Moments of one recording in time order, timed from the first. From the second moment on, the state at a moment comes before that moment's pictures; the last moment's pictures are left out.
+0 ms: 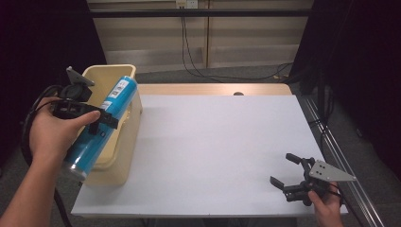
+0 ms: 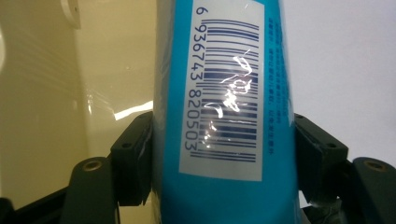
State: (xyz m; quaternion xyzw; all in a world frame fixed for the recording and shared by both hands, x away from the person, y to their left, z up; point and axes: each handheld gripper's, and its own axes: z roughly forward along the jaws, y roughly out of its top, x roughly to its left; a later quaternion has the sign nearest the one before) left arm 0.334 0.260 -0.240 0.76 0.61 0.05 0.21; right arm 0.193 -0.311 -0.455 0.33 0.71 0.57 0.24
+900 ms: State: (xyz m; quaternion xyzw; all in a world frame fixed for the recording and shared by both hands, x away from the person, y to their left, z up) left arm 0.341 0.281 -0.268 0.74 0.65 0.06 0.17; right arm 0.193 -0.310 -0.456 0.33 0.72 0.57 0.24
